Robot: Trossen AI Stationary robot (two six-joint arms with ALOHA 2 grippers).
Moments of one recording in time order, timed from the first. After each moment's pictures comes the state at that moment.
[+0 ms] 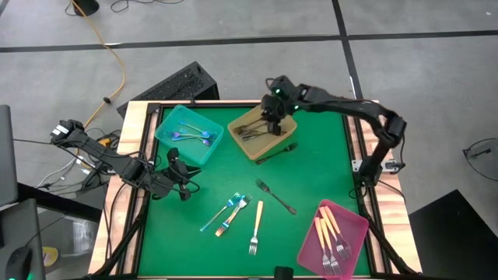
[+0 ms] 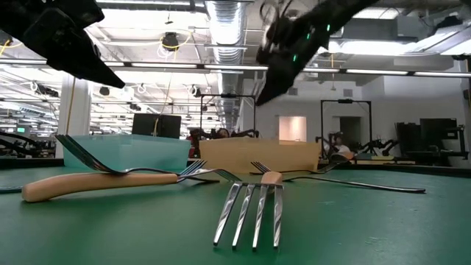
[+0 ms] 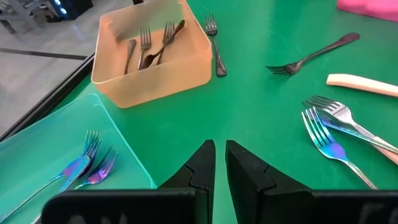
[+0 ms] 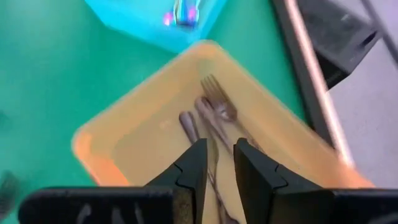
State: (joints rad) left arm -0.46 0.81 0.46 -0.41 -0.77 -0.43; right arm -0.54 1.74 1.39 -0.47 -0.23 -0.34
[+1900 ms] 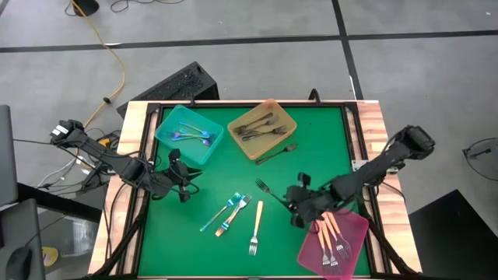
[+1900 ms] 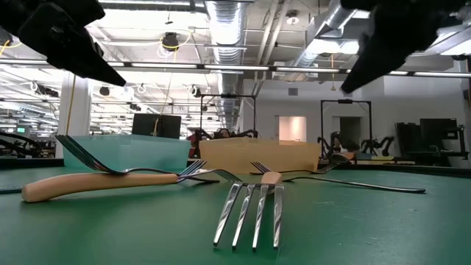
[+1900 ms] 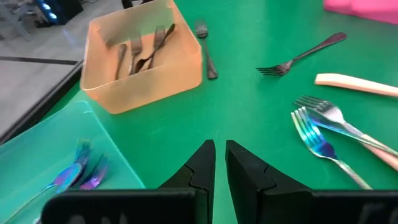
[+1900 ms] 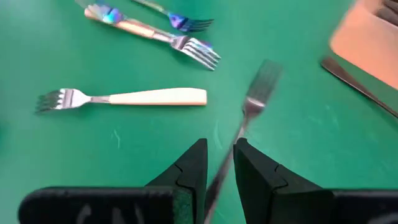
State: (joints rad) left arm -0.46 0.81 0.46 -0.38 -0.74 -0.39; right arm 0.52 1.41 0.91 -0.44 0.47 0.64
